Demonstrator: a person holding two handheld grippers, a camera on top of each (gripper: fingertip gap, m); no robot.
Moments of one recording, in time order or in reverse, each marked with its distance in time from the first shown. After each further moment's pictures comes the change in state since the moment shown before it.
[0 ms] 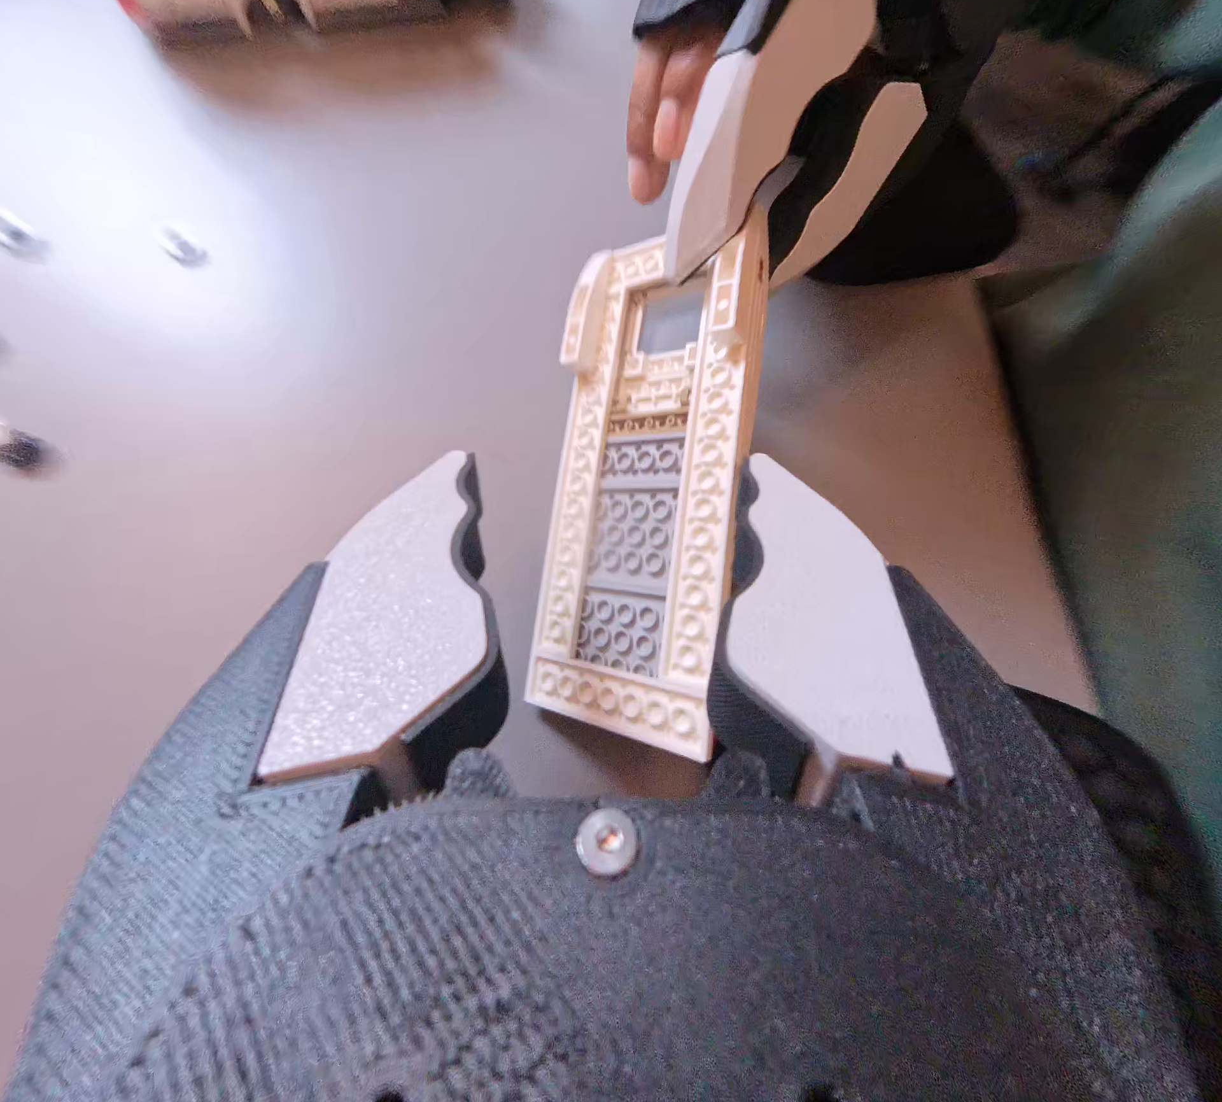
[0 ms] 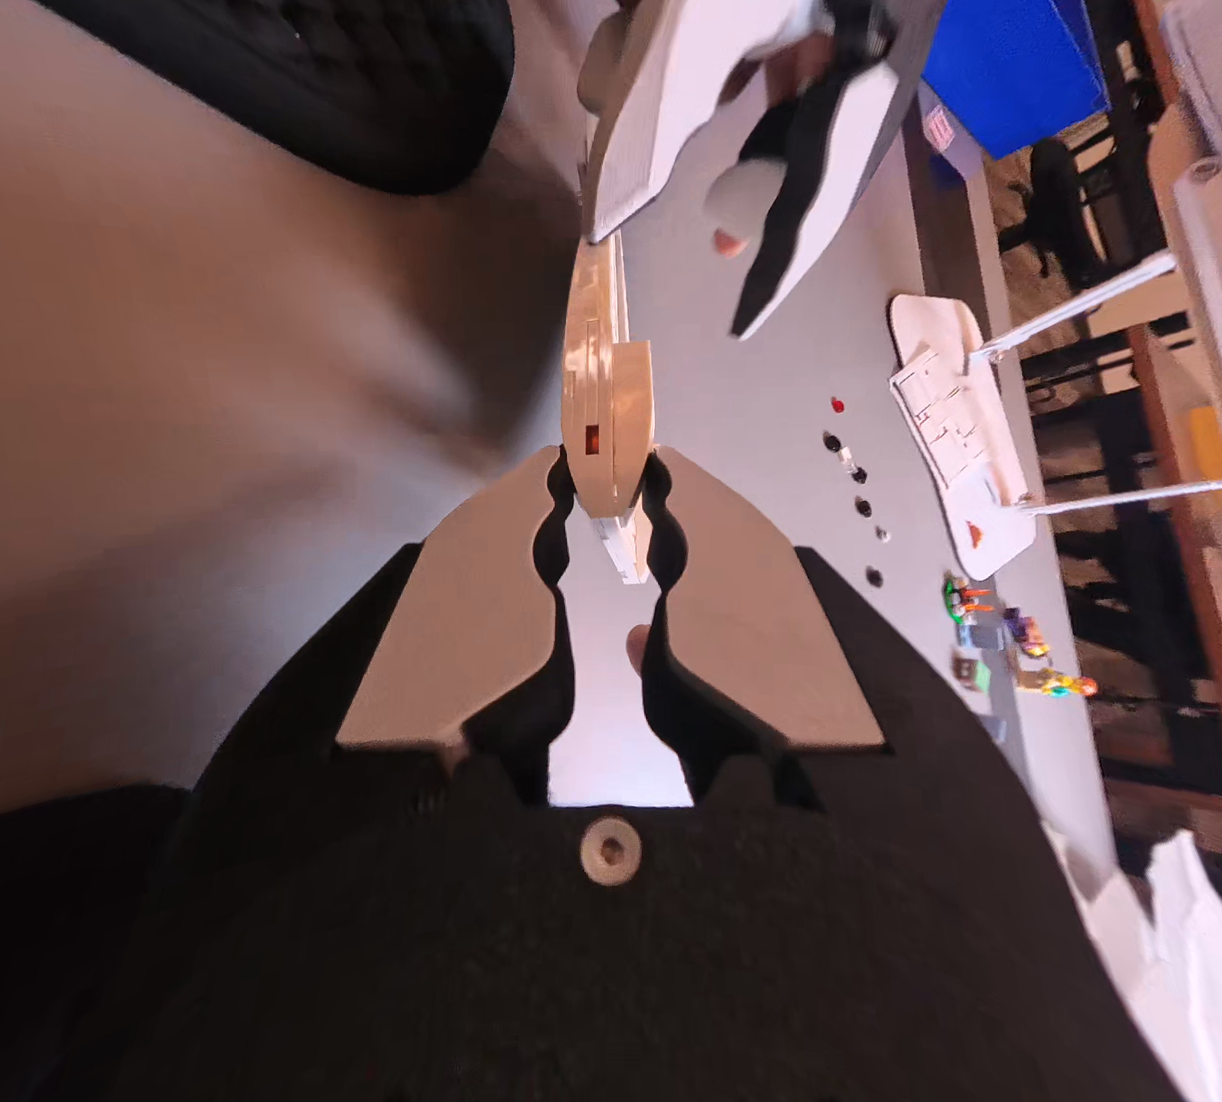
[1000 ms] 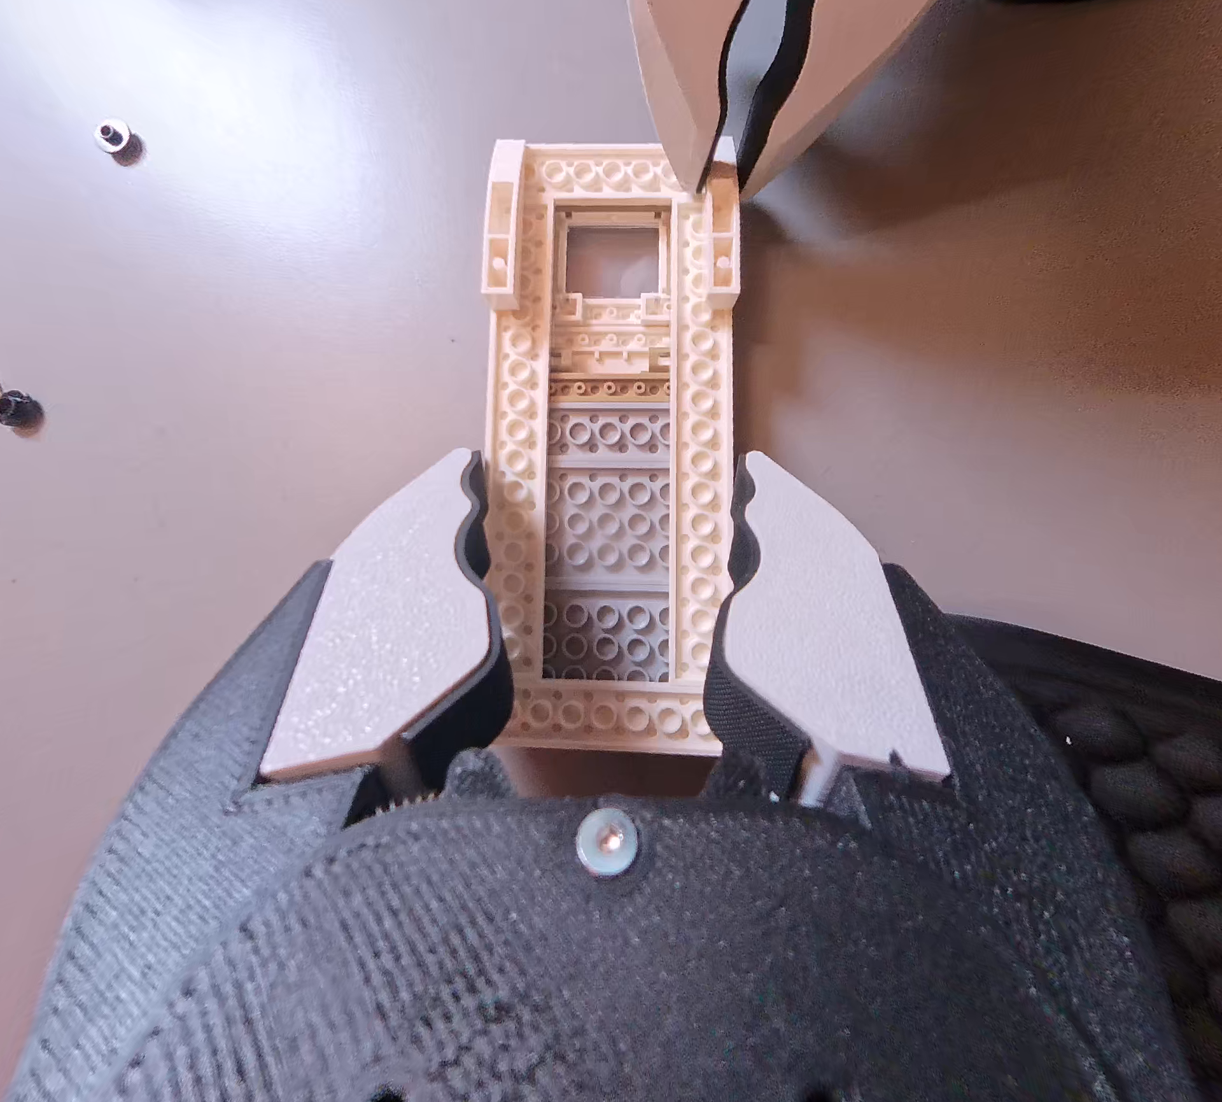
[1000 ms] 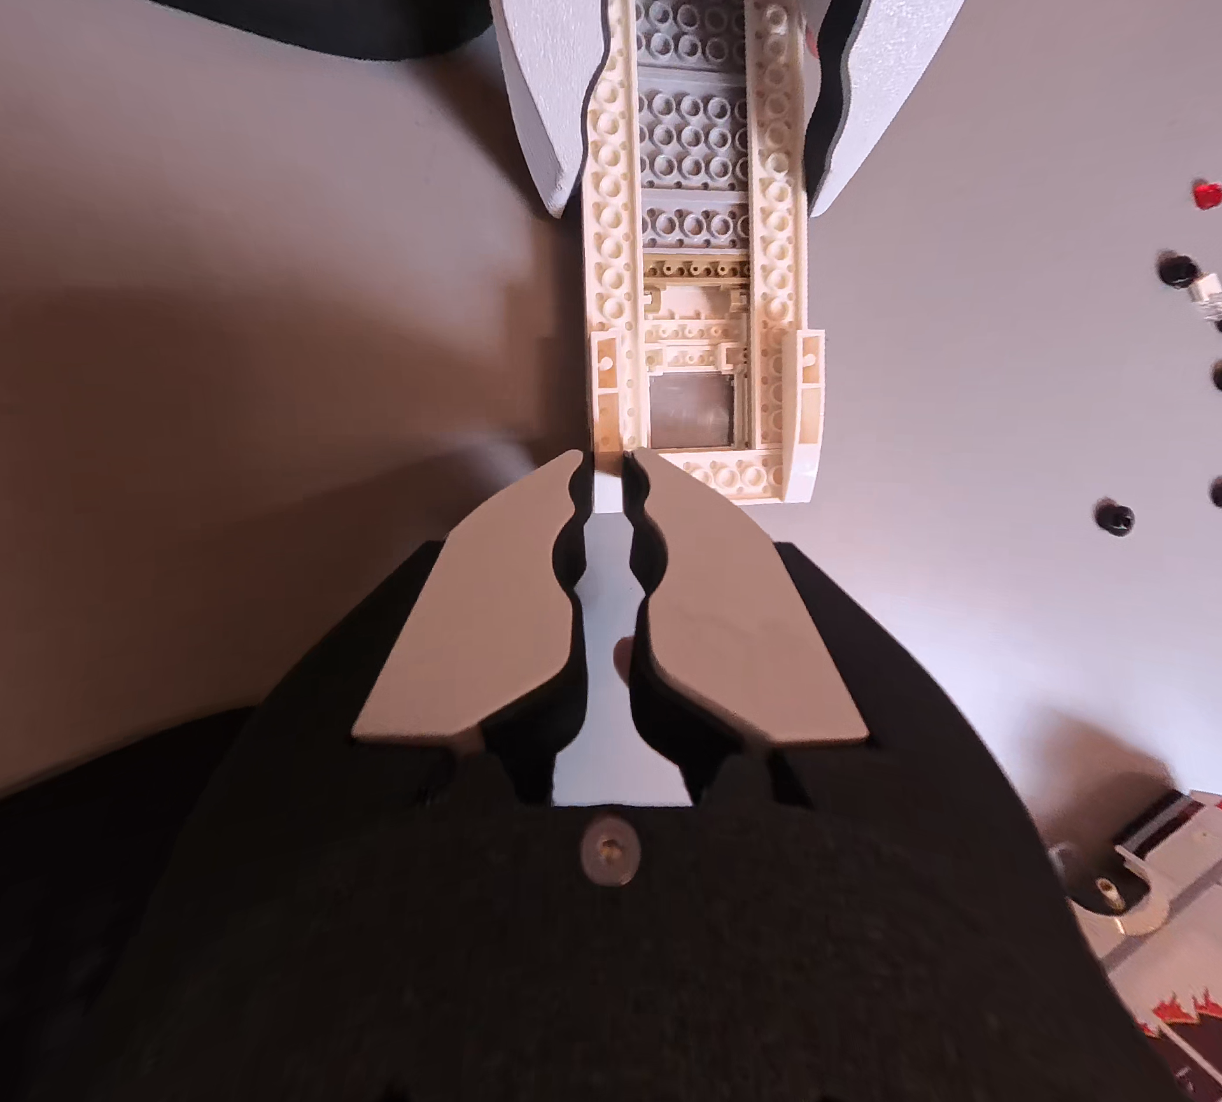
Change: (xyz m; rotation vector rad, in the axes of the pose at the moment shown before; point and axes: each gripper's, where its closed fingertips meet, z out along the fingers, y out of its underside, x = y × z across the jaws) left arm -0.006 0.046 0.027 -0.263 -0.203 0.171; right arm -0.032 0.027 0.014 -0.286 -0.363 0.283
